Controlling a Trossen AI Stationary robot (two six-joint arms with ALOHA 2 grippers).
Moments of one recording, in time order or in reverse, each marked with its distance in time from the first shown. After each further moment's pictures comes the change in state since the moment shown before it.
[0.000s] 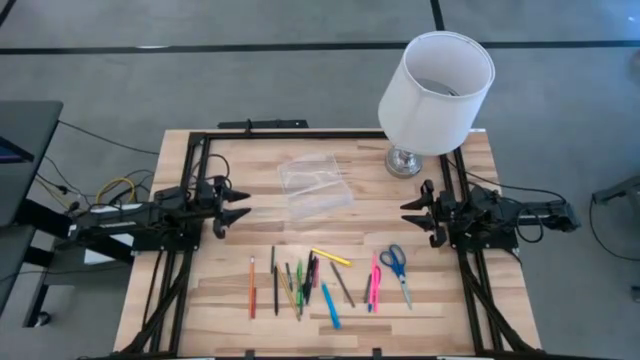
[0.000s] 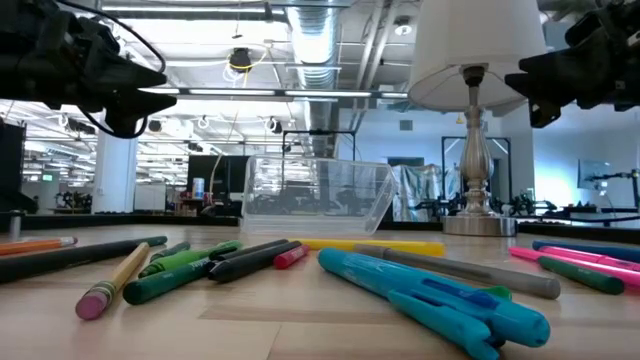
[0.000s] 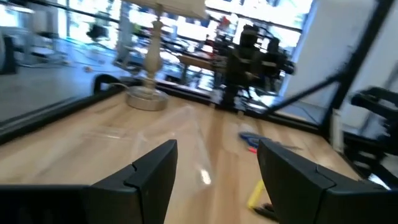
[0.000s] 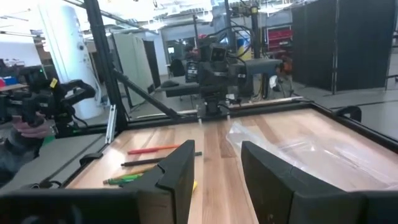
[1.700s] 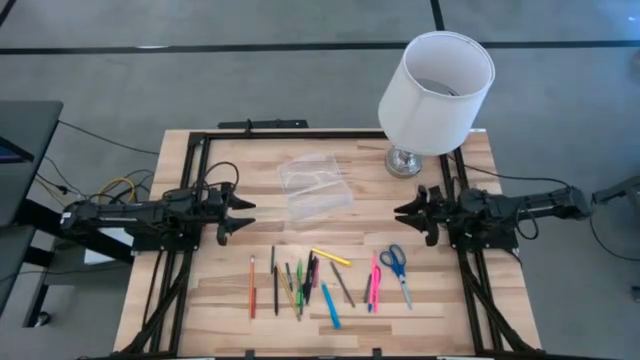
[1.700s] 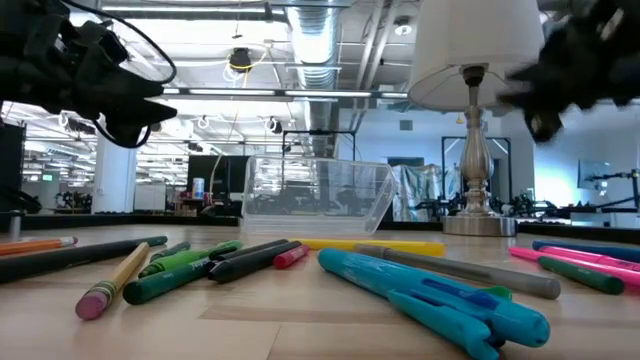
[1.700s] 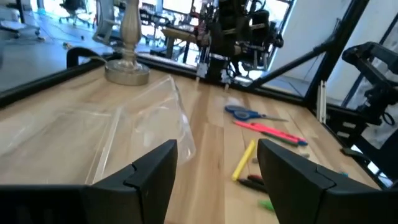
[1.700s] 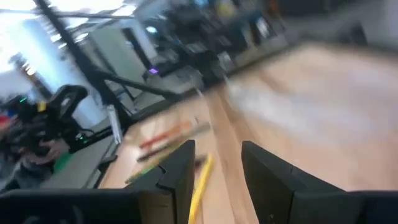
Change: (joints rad) left arm -0.083 0.164 -0.001 0.084 -0.026 0.000; right arm 0.078 0.288 0.112 0.051 0.089 0.230
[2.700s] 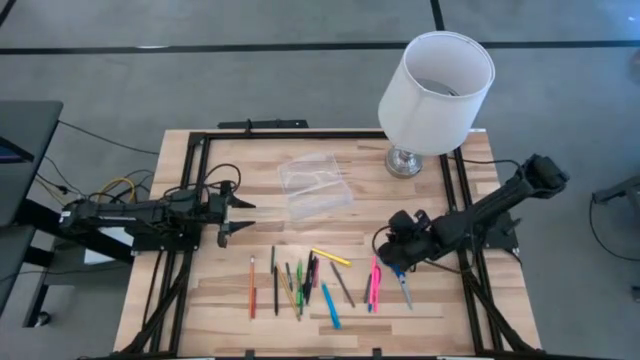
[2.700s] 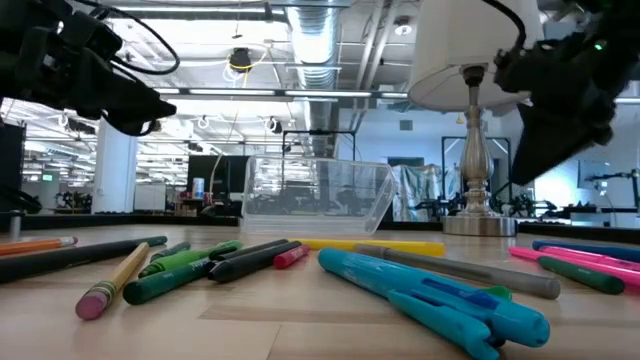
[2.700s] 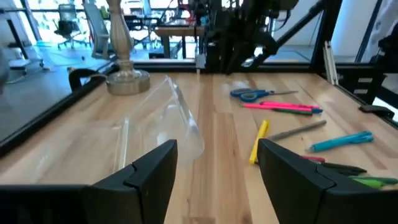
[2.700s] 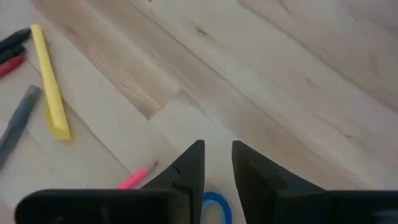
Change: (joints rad) left arm -0.007 0.022 0.029 -0.062 0.020 0.234; right arm 0.363 1.065 0.628 -0.812 0.461 0.844
